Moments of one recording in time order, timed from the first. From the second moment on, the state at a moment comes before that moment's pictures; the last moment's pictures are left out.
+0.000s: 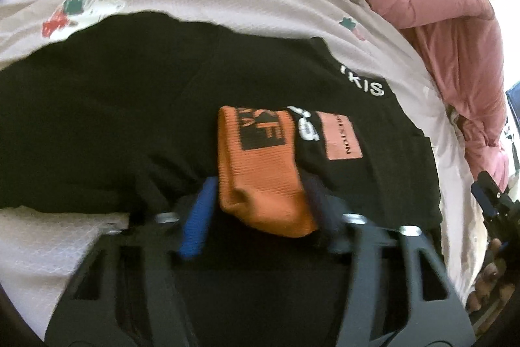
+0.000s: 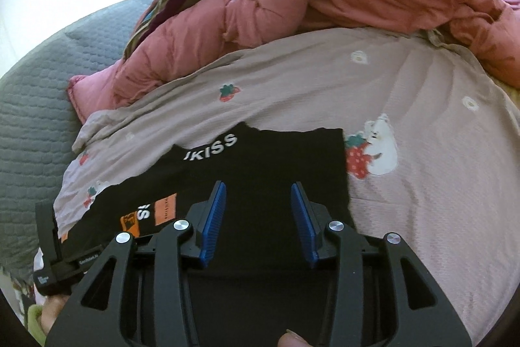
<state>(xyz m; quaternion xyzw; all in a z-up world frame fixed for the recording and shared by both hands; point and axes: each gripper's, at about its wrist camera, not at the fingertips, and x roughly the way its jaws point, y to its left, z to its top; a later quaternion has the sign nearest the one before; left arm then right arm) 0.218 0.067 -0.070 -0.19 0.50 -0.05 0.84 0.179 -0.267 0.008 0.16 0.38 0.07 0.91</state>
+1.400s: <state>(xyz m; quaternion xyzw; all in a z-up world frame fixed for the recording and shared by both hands) 0.220 0.045 -0.065 -0.06 0.52 -0.06 0.85 0.191 -0.209 -0.029 0.00 0.44 0.09 0.89</state>
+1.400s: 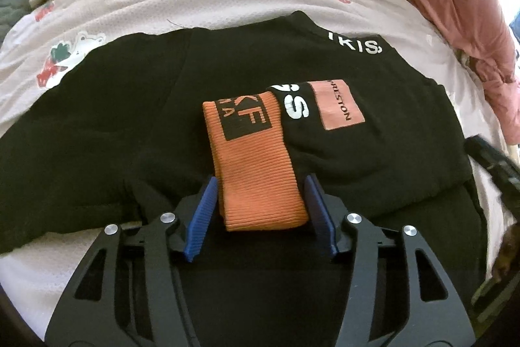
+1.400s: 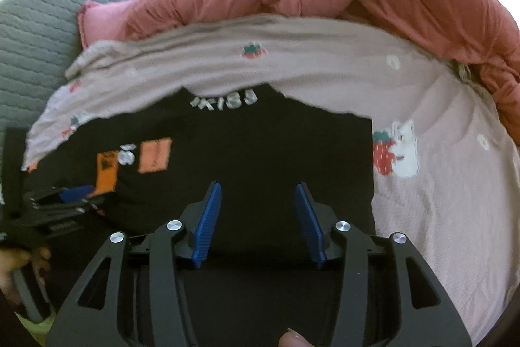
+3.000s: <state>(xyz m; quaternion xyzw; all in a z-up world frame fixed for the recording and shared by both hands) 0.158 0.114 0.020 -0.04 0.41 0.00 0.91 0.151 -0.172 0.029 0.04 0.39 0.14 0.91</state>
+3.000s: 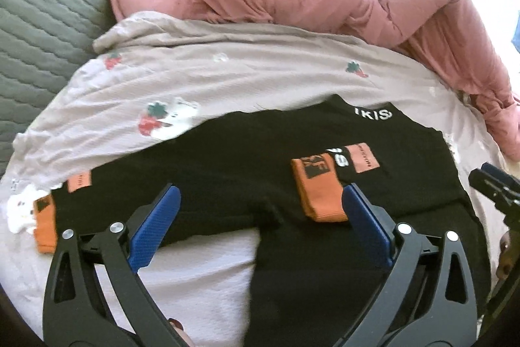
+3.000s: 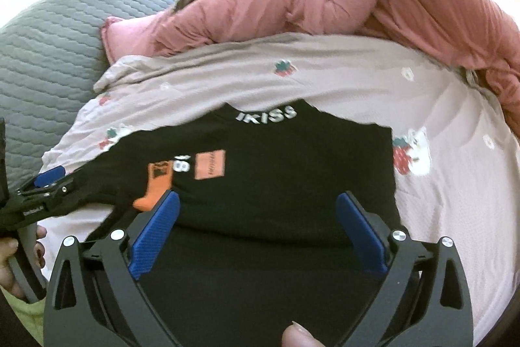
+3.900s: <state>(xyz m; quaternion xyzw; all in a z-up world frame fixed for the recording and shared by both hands) 0.111 0.209 0.013 -0.12 0.37 0.10 0.91 0.134 -0.056 0.054 -0.02 0.36 0.23 0.91</state>
